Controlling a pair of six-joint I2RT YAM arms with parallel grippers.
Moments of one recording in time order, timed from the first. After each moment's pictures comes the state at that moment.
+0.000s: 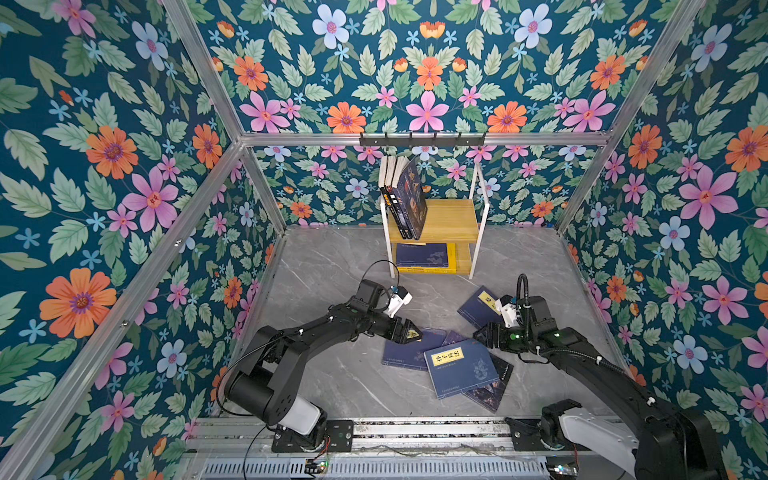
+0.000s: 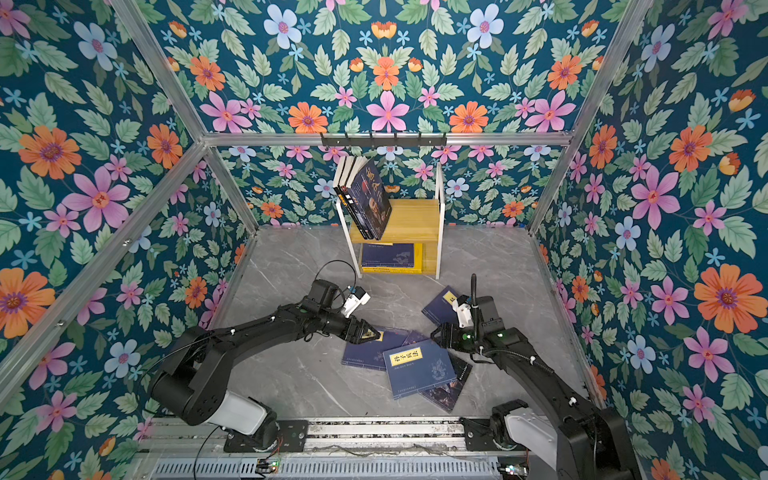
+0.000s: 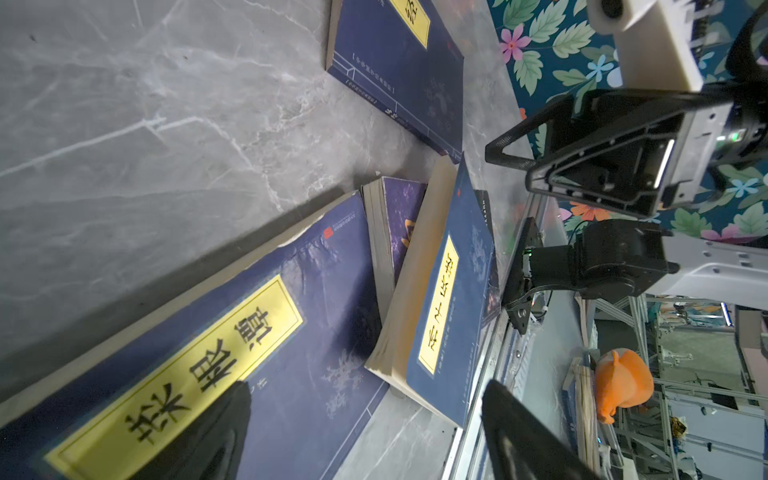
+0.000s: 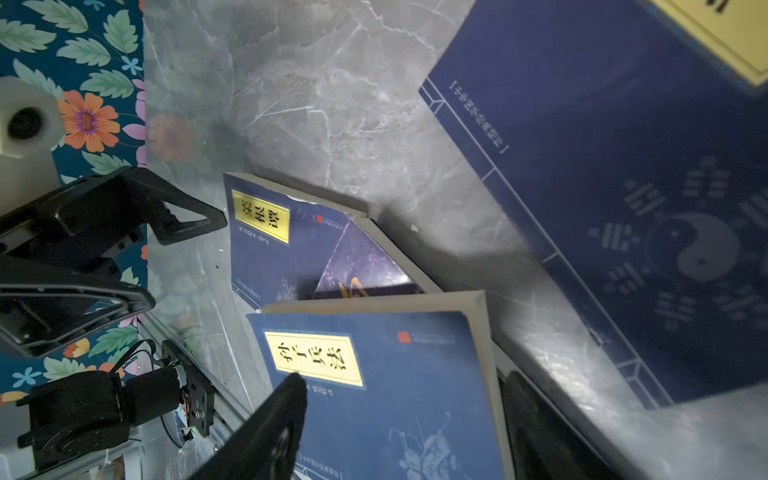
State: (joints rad) left arm -0.55 1.53 0.76 -0.18 0.76 -0.19; right arm 0.27 1.07 0.54 -0.44 -0.49 0.47
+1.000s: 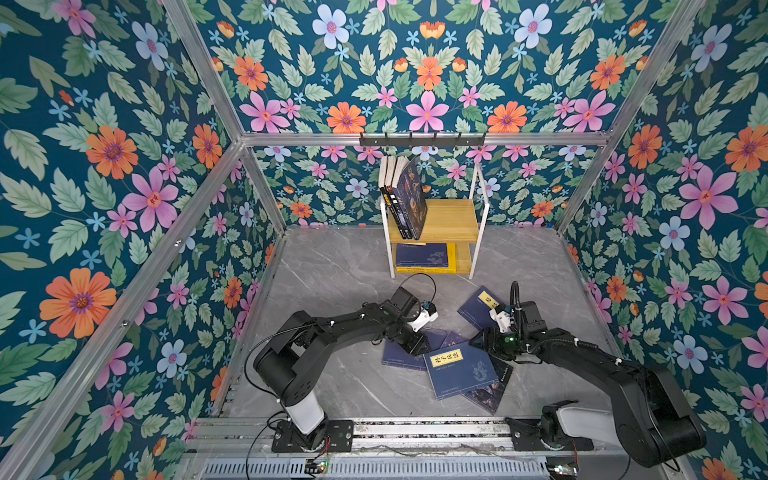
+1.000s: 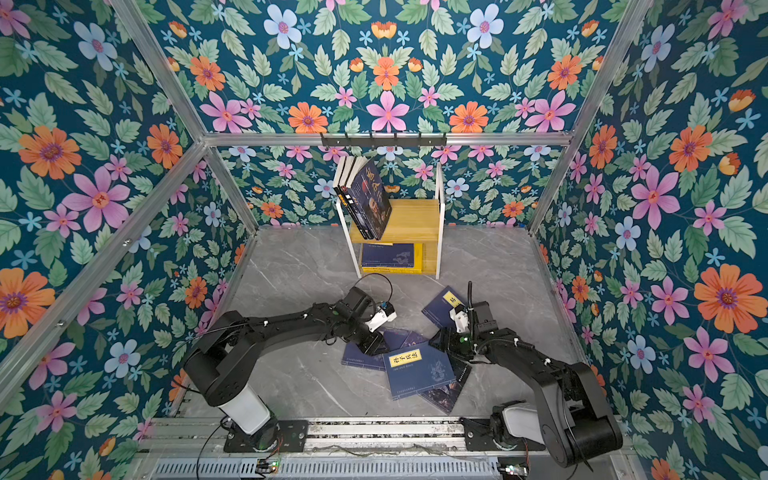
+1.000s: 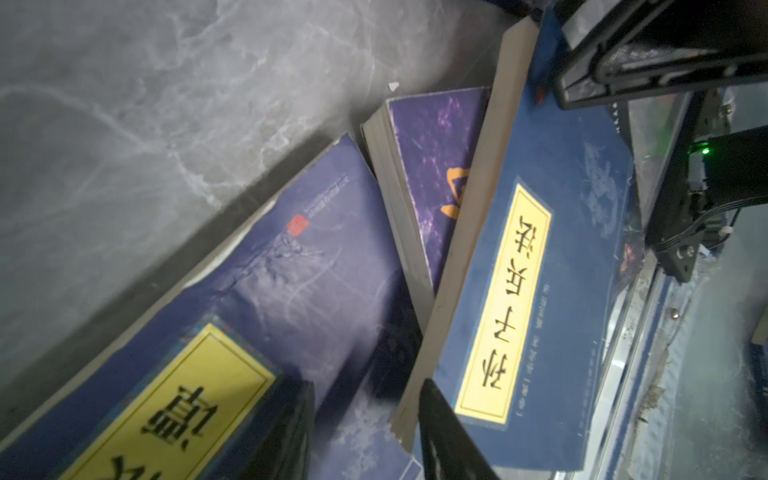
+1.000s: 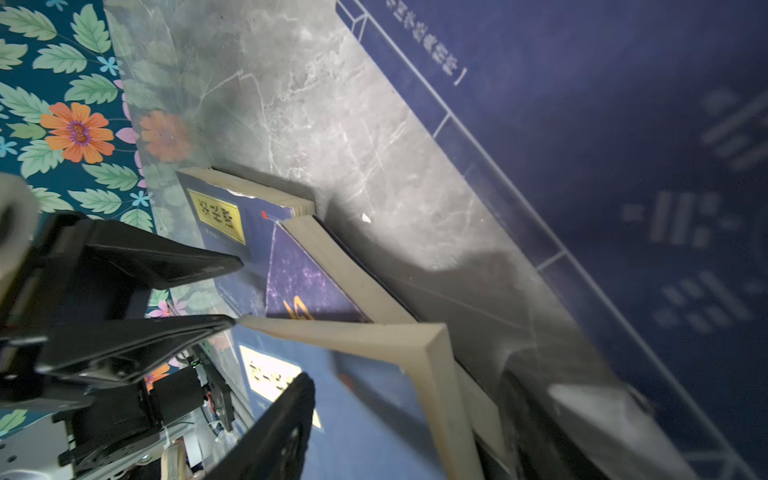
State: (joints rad) left arm -0.78 1.69 0.91 -0.33 0.46 0.01; right arm 0.24 1.28 0.46 -0.24 -0.60 0.54
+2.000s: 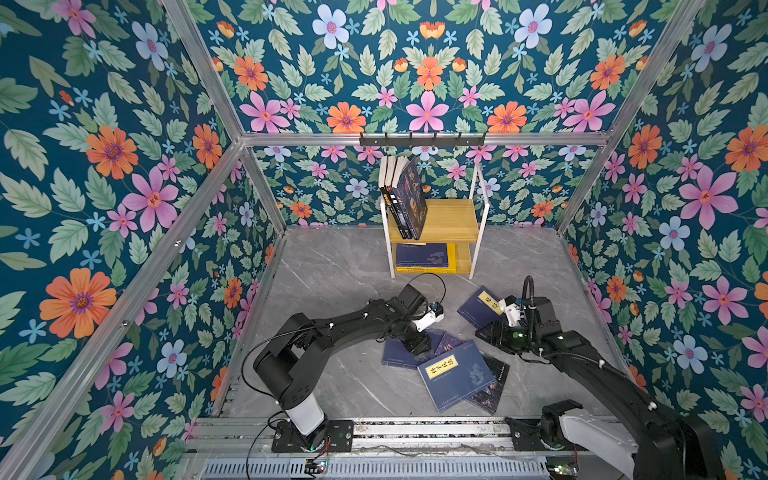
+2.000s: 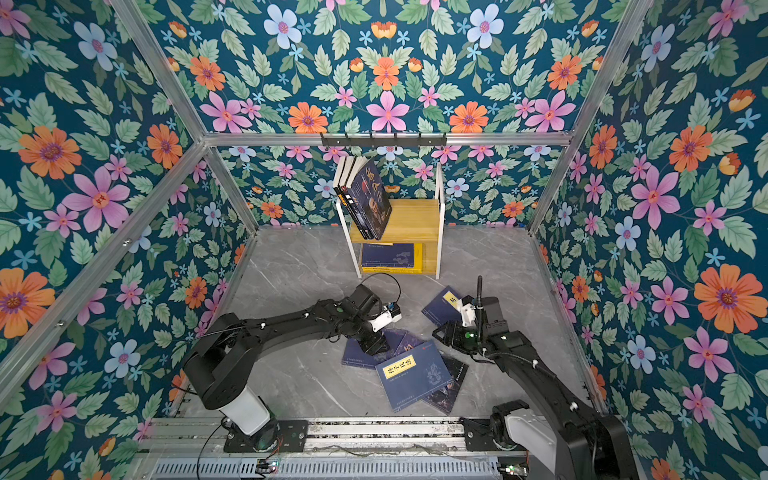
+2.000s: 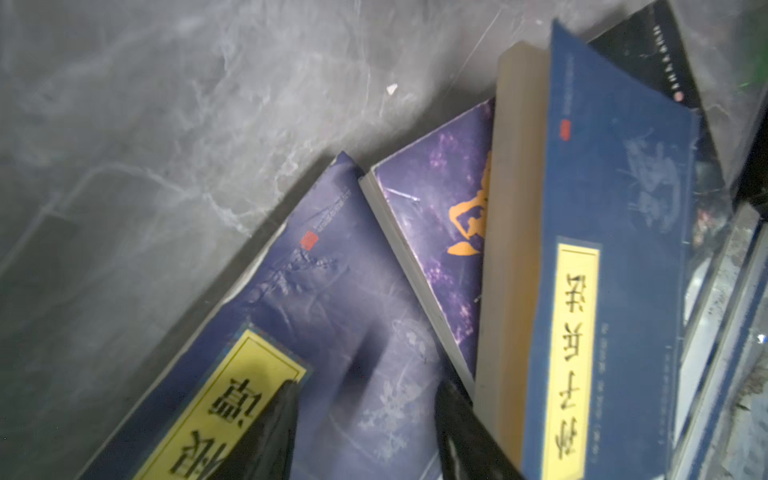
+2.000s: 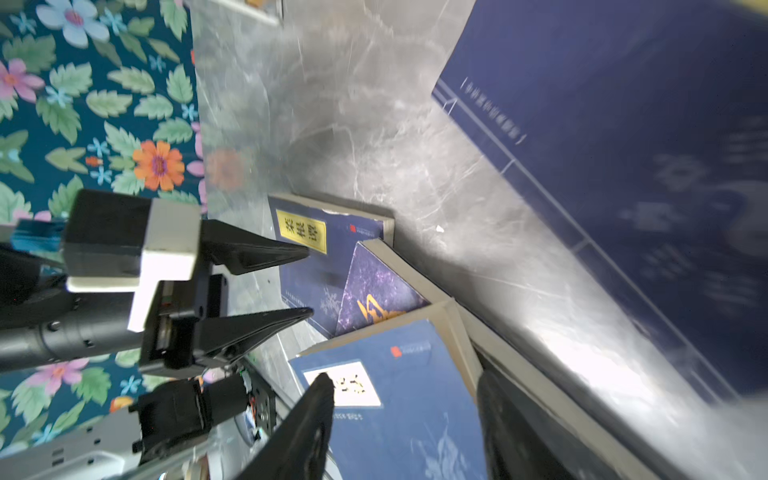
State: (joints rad) left arm -0.82 1.65 1.01 -0.47 0.33 0.19; right arm 0.24 0.95 0.52 -0.45 -0.54 0.64
